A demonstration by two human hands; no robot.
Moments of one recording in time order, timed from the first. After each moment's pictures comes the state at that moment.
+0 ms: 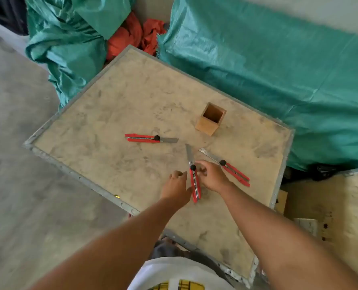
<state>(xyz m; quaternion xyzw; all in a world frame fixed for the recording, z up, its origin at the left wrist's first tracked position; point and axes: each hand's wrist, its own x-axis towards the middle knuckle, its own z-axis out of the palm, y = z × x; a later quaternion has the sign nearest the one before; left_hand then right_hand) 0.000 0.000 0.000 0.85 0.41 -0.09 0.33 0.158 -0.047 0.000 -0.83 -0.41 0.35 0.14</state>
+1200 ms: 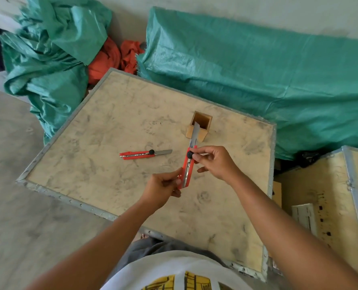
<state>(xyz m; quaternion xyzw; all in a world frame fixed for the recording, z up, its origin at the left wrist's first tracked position) -0.045 0.053 0.074 0.57 0.37 0.10 0.73 0.149 -0.032 0.111 -0.73 -0.30 0.39 0.46</state>
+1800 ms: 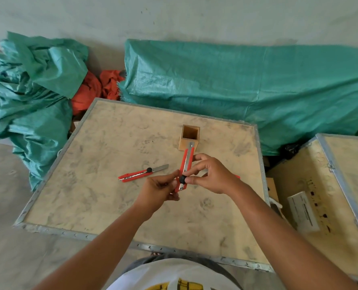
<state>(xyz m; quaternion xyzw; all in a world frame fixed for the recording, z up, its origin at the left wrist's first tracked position) -0.057 0.091 0.120 0.58 0.28 0.07 0.76 0.106 -0.041 0.151 -0.78 -0.38 0.32 0.38</state>
